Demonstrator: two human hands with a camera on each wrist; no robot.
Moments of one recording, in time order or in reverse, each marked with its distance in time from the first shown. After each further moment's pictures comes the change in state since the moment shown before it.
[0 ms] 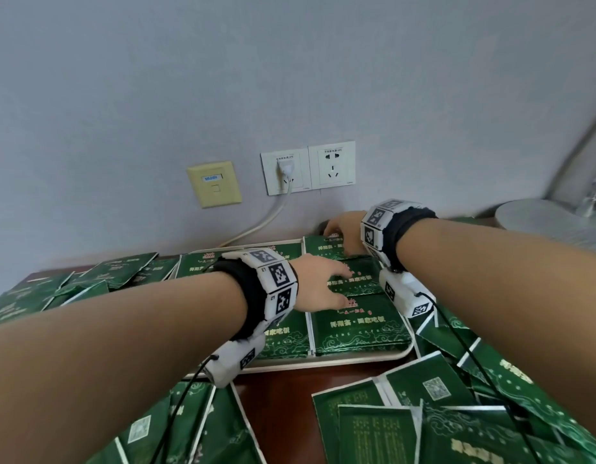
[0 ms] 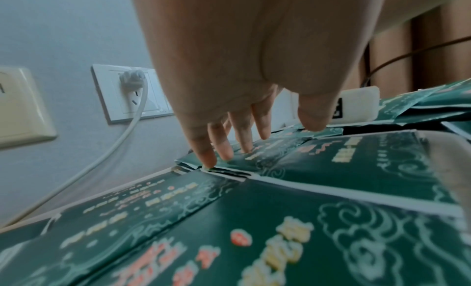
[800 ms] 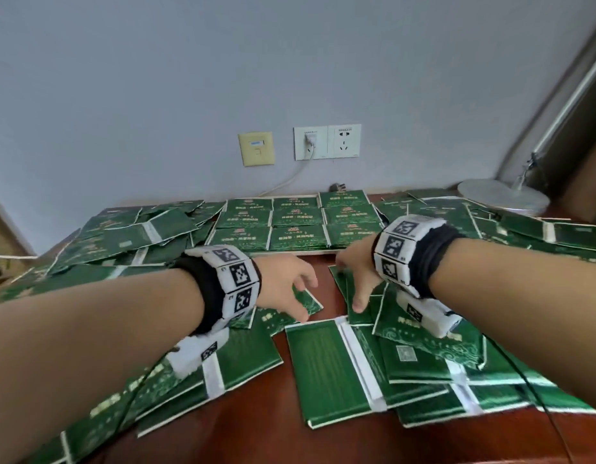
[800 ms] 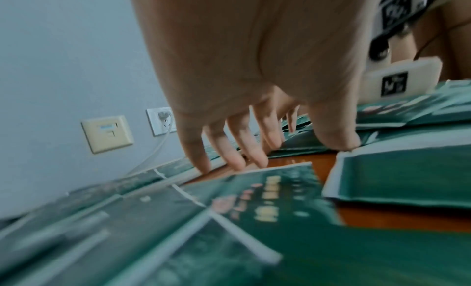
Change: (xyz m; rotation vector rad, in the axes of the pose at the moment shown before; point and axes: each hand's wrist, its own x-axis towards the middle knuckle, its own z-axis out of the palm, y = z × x) left_hand -0.220 0.032 0.064 -0.077 -0.012 -0.052; right_hand -0.204 -0.116 0.096 -0.412 -0.183 -0.001
